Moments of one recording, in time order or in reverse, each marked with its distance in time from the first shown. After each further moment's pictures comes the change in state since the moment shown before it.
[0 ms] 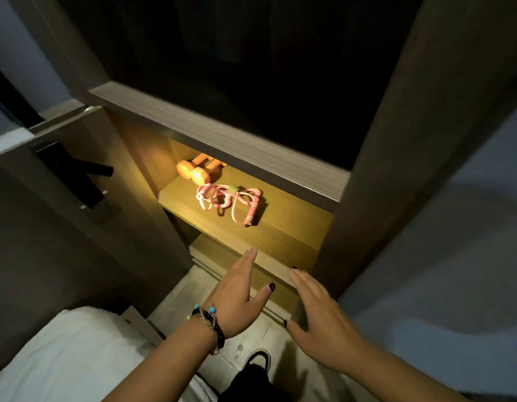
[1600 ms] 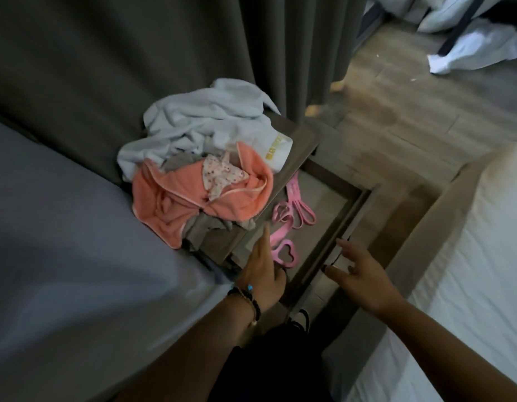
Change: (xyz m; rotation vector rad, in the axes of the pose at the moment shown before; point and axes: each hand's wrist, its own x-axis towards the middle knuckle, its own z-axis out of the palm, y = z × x) left_hand -0.039 0.321 0.476 0.244 -1.045 0.764; right_hand -0.445 0.262 0.055 0.952 1.084 1.409
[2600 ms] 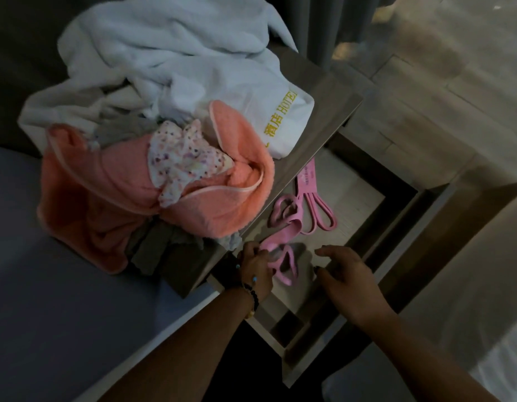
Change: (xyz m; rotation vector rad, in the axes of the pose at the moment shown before) left_hand 0.182 -0.124 0.099 0.228 -0.030 -0.304; right_hand 0.189 0.064 0.053 -0.081 -0.184 -0.034
